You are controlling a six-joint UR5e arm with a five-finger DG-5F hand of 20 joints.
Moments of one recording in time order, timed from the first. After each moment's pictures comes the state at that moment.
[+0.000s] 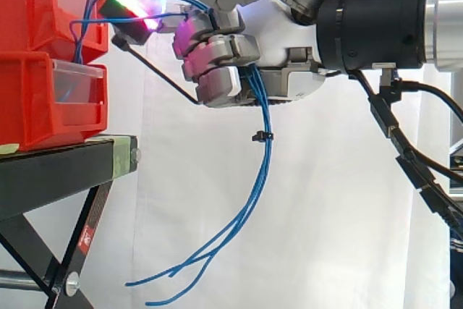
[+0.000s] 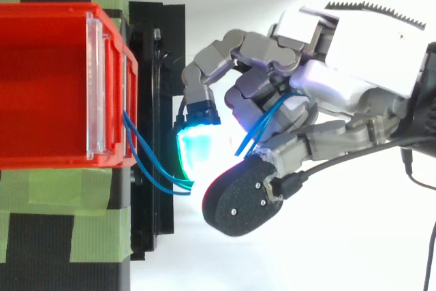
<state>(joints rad) 0.27 -1.97 -1.60 -2.66 -0.98 -0.06</state>
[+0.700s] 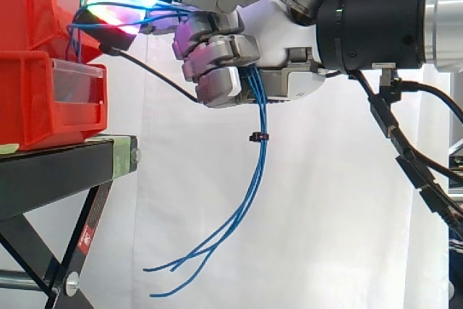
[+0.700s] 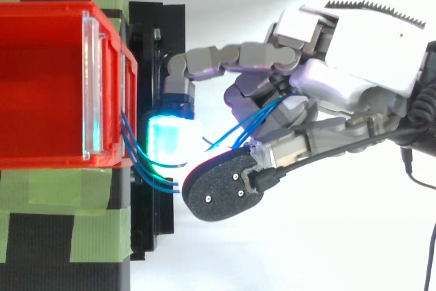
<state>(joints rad) 0.27 -1.97 -1.60 -2.66 -0.98 -0.06</state>
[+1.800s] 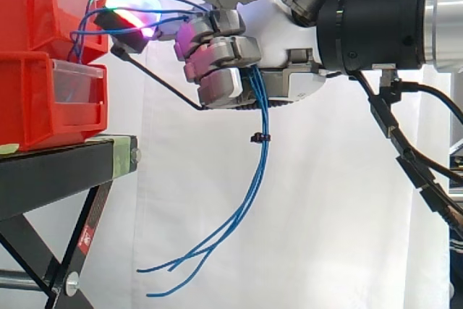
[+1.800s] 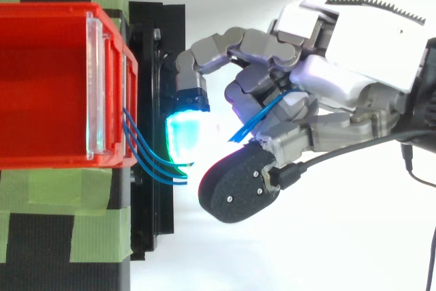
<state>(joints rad) 0.27 -1.97 -1.60 -2.66 -0.98 -0.05</state>
